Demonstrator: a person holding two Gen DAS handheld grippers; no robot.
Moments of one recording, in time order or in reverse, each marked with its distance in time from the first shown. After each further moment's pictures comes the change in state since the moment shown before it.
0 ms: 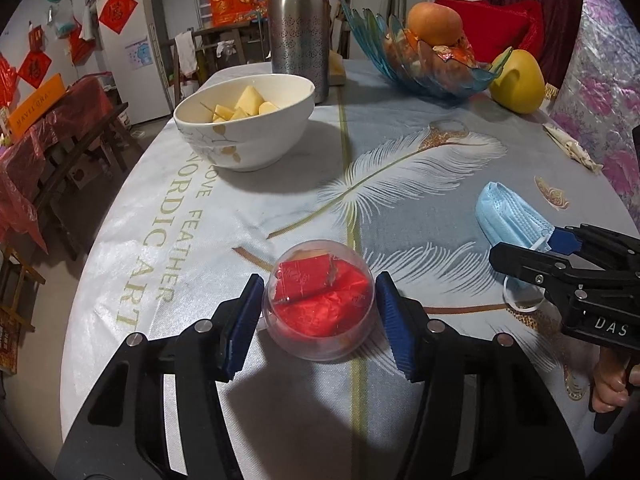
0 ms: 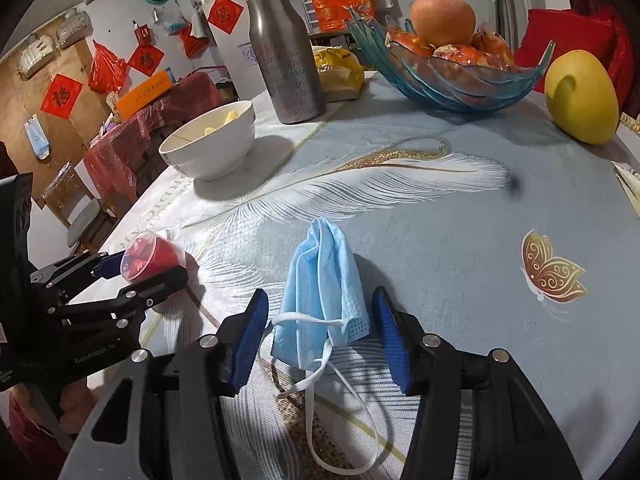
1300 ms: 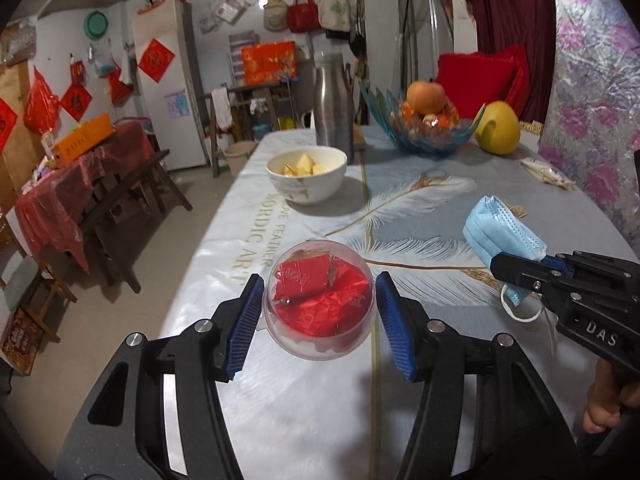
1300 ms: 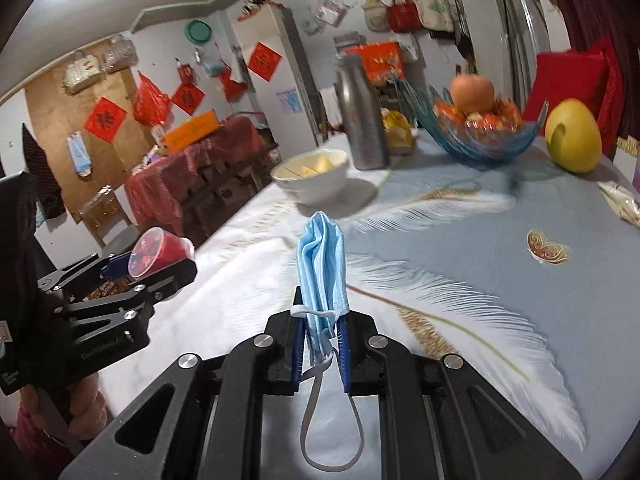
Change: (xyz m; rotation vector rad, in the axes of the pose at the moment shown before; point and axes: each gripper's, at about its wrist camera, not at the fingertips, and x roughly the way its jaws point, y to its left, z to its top) left arm -0.150 0.004 -0.061 0.003 -0.233 0.111; right arm -0.114 0.082 -0.059 -0.052 -0.224 0.122
